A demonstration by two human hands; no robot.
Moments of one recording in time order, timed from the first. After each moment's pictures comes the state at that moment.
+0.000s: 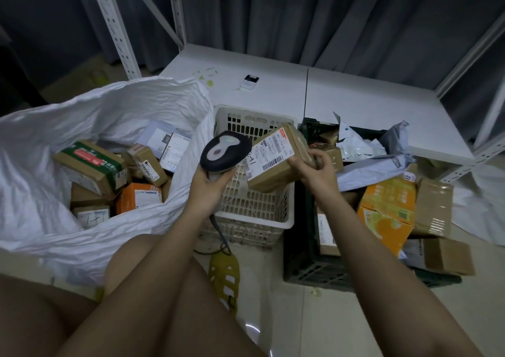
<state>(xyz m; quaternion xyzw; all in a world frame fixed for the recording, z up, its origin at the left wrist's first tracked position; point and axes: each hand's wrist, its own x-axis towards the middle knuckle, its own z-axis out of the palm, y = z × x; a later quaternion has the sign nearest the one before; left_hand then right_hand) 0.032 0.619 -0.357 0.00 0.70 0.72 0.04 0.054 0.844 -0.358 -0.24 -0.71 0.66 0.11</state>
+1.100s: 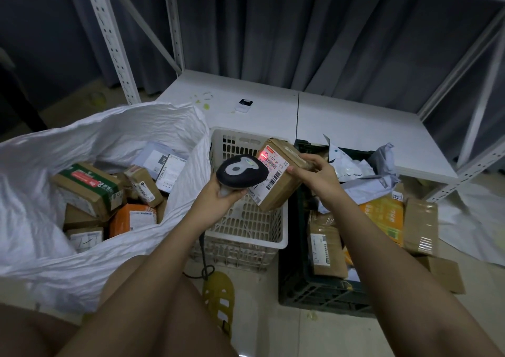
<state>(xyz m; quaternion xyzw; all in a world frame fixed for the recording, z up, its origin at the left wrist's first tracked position) 0.018 0.625 -0.341 0.11 0.76 0.63 0.12 0.030 0.877 -0.329 -0.18 -0.78 0.59 0.08</state>
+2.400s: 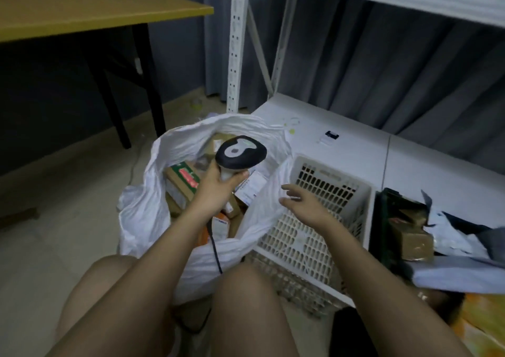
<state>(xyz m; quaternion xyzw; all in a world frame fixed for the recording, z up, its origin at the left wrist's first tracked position) -0.011 0.463 -0.288 -0.03 0.75 0.66 -0.08 -0.052 0.673 -0.335 -0.01 -0.87 0.48 -0.15</state>
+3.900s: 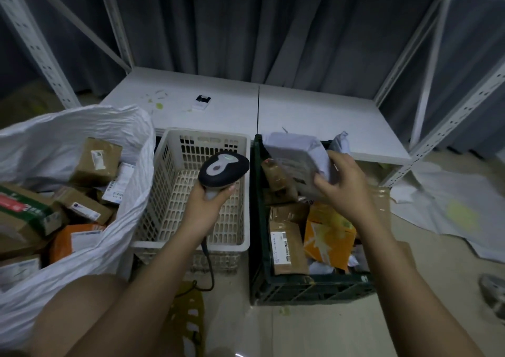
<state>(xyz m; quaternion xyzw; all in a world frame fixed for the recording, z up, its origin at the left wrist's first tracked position) 0.035 0.717 -0.345 0.06 0.70 0.71 0.10 0.118 0.971 -0.293 -0.11 -0.93 0.25 0.24</state>
